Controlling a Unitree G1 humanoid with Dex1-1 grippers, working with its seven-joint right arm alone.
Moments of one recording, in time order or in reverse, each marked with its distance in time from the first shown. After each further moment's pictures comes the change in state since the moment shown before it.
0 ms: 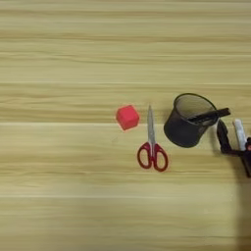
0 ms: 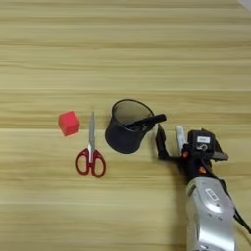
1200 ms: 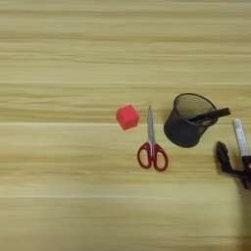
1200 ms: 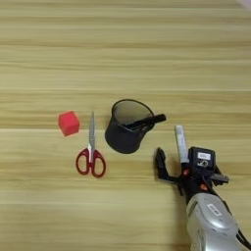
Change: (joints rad) arm 0.115 0.051 -0.007 -0.228 0.022 0.301 -0.036
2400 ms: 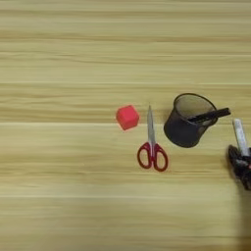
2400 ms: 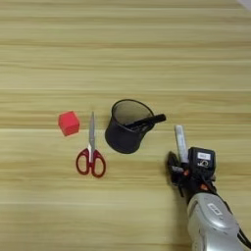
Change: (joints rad) arm 0.010 -0.003 0.001 -0.044 -0.014 0.067 -0.004
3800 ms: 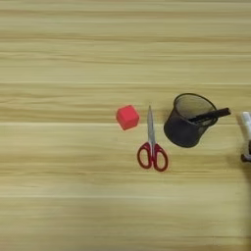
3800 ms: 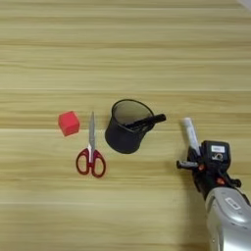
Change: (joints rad) arm -0.016 -0.121 -0.041 -0.021 -0.015 0.013 0.068
